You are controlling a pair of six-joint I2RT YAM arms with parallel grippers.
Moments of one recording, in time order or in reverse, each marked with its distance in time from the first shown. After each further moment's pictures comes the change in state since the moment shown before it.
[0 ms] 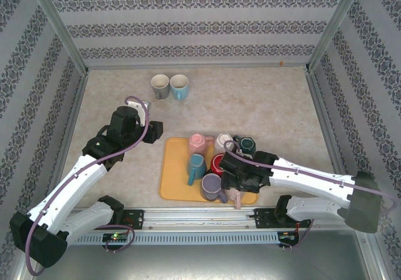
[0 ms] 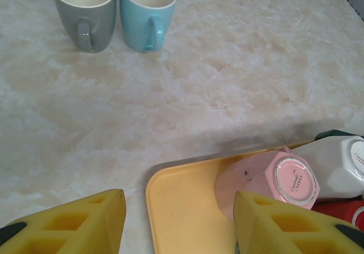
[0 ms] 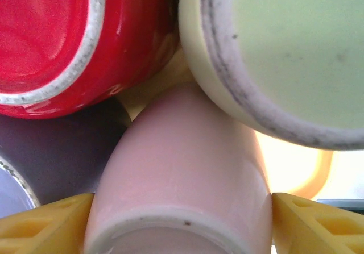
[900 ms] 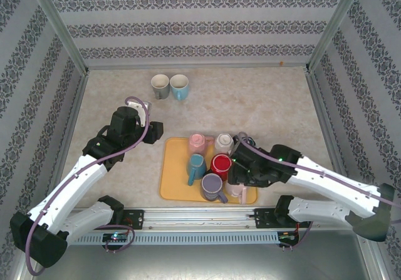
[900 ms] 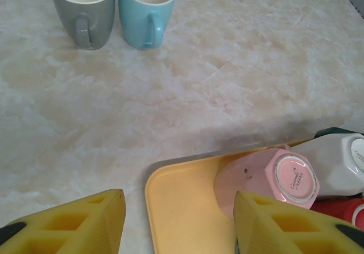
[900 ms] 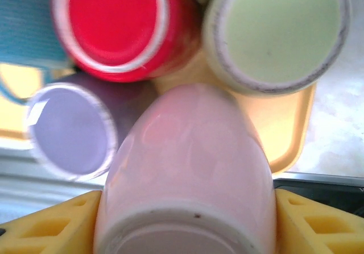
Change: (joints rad) left arm 0.000 0.000 -0.005 0.000 0.013 -0.004; right arm -0.042 -0.119 0.235 -0.212 -0.032 -0.103
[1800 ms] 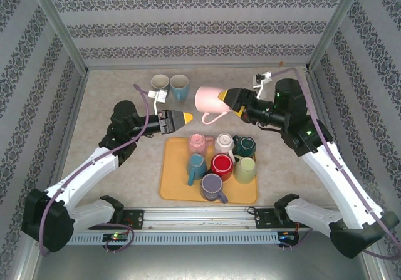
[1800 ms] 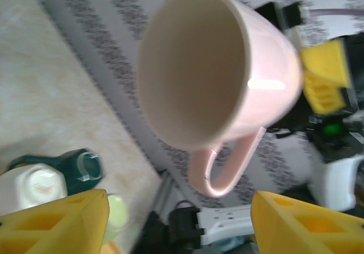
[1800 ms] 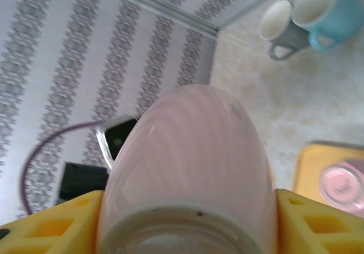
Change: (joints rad) left arm 0.002 0.162 -0.114 0.966 0.855 -0.693; right arm -0.568 0.032 0.194 0.834 -0.526 -0.030
